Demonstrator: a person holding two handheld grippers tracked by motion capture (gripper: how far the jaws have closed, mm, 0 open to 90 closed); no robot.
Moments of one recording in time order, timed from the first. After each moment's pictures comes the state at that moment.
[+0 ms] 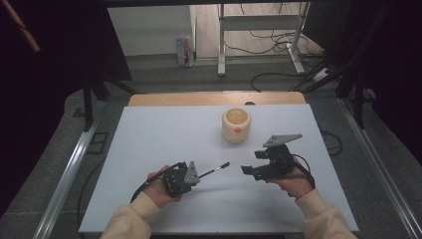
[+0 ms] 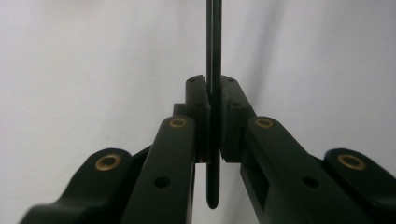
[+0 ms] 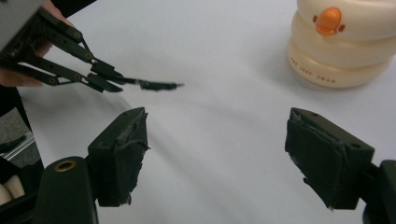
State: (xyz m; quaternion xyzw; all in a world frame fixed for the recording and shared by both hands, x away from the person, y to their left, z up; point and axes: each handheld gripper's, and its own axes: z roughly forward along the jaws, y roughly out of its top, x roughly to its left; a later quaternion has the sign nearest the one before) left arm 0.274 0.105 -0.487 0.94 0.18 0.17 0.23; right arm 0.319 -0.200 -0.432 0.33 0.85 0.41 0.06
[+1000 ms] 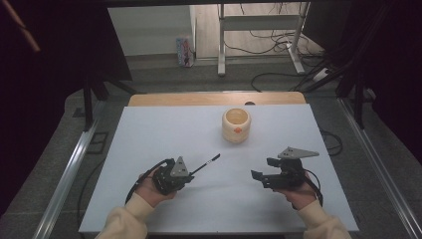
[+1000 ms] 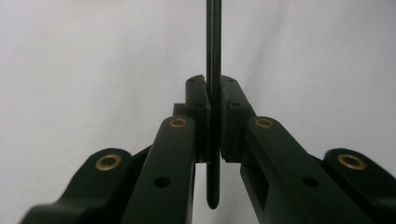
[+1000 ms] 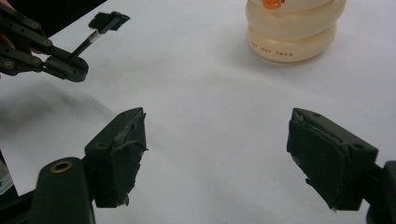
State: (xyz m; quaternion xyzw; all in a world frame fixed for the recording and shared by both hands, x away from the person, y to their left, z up) left arm 0.276 0.132 -0.485 0.92 0.24 0.14 0.29; right arm 0.297 -0.230 -0.456 0.39 0.80 0.44 0.09
